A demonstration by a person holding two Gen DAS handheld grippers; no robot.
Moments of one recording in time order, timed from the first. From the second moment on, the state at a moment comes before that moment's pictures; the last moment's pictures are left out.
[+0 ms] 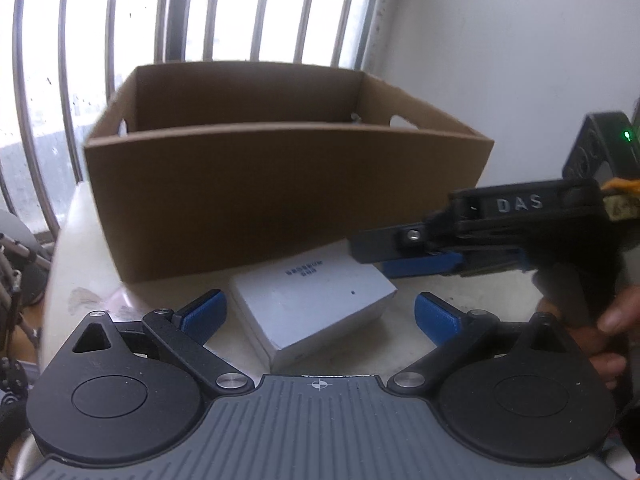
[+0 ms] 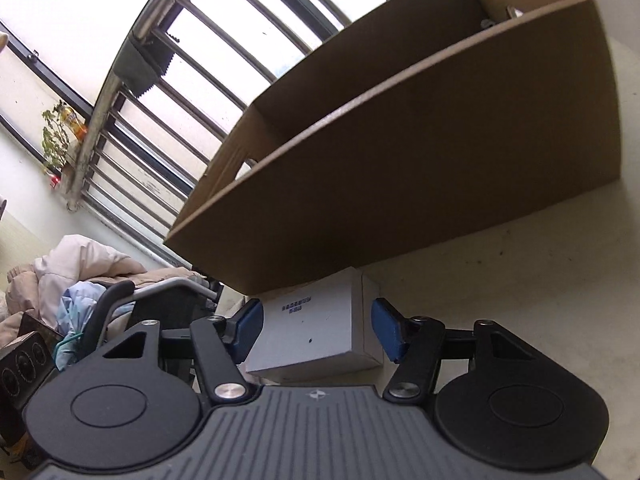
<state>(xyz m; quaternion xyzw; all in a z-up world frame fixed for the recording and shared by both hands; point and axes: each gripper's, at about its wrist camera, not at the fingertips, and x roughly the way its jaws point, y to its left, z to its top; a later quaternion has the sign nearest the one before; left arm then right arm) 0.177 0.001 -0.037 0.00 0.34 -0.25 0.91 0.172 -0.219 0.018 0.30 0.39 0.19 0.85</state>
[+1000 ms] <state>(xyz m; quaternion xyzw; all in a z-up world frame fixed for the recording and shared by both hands) 0.170 -0.034 -0.047 0.02 0.37 -0.26 0.89 0.178 -0.228 0.010 0.28 0.43 0.19 0.84</state>
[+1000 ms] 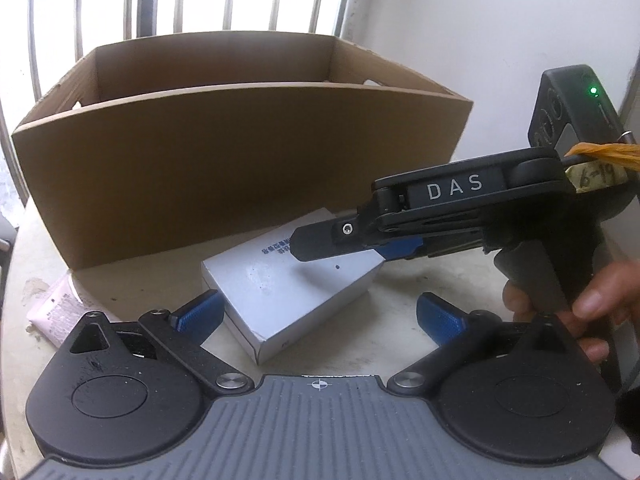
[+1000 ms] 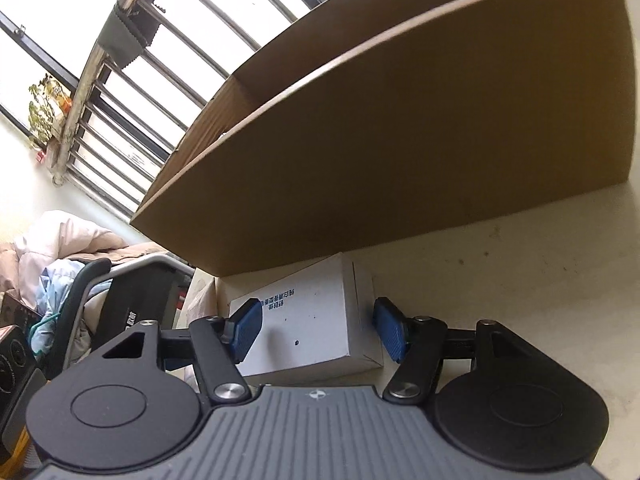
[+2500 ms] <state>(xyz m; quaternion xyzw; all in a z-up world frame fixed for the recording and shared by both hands) 0.122 -0.072 -0.070 0.09 0.35 -0.27 0.89 0.099 -0.272 0.004 0.27 0.39 0.17 0.86</state>
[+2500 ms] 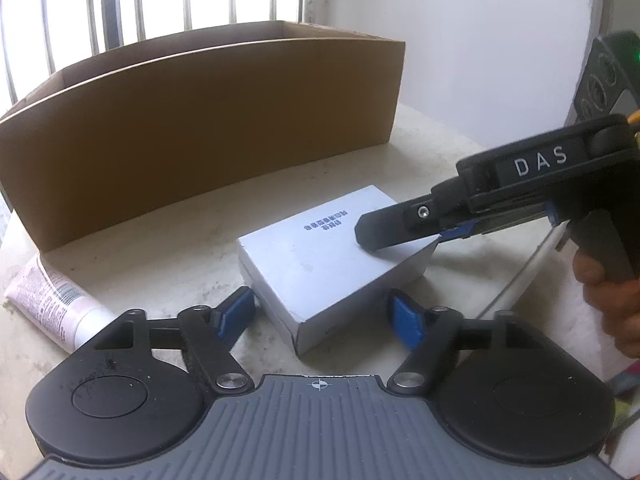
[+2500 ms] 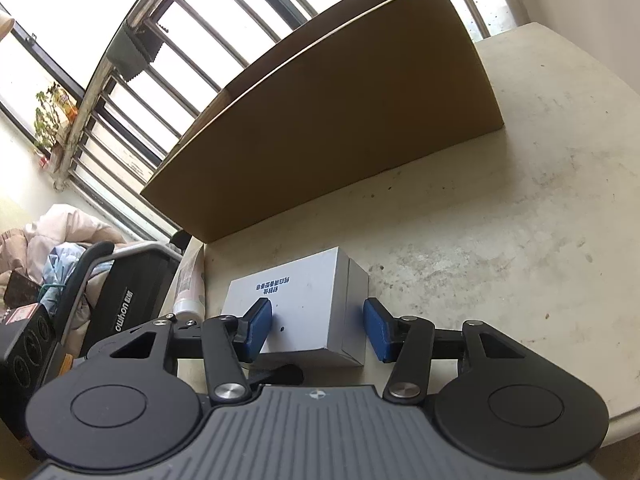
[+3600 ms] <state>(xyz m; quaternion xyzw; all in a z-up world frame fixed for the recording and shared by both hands) 0.131 -0.080 -0.067 0.08 0.36 -0.26 0.89 0.104 -0.264 0.015 0.23 0.39 0.16 0.88</state>
